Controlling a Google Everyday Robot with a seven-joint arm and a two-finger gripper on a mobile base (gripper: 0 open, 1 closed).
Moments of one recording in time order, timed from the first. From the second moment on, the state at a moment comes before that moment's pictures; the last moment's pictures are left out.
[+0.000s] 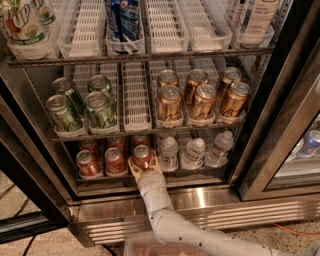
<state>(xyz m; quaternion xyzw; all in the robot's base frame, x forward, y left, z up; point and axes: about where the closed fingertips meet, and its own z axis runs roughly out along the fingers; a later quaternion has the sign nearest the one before) 0.625 0.036 0.594 -0.19 0.65 0.00 0.74</state>
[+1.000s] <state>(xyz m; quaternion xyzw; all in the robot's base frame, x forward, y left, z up) 0.623 0.038 0.602 -0.19 0.65 0.02 0.74</state>
